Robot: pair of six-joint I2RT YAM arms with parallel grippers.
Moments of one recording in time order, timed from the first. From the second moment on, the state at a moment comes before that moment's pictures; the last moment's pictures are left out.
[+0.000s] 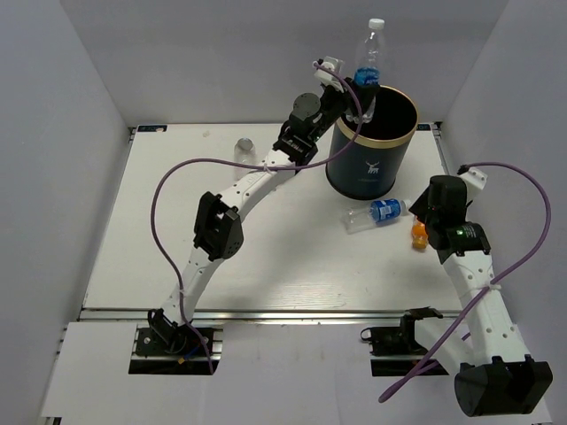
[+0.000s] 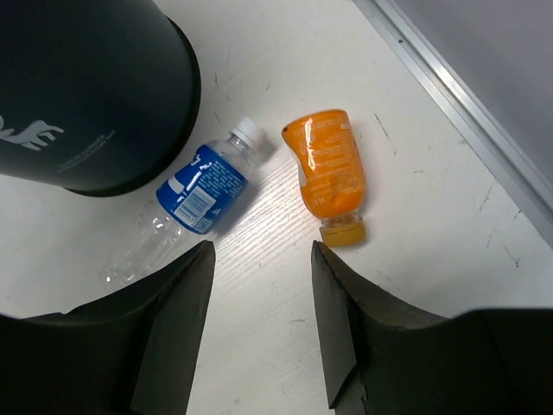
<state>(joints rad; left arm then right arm) -0.73 2.39 2.38 0.38 0.11 -0.34 0.10 0.90 0.92 -0.63 0.43 0.52</state>
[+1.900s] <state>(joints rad) -0.64 1.45 1.22 -0.21 -0.22 -0.10 -0.07 1.52 0.83 -0.38 0.42 0.41</state>
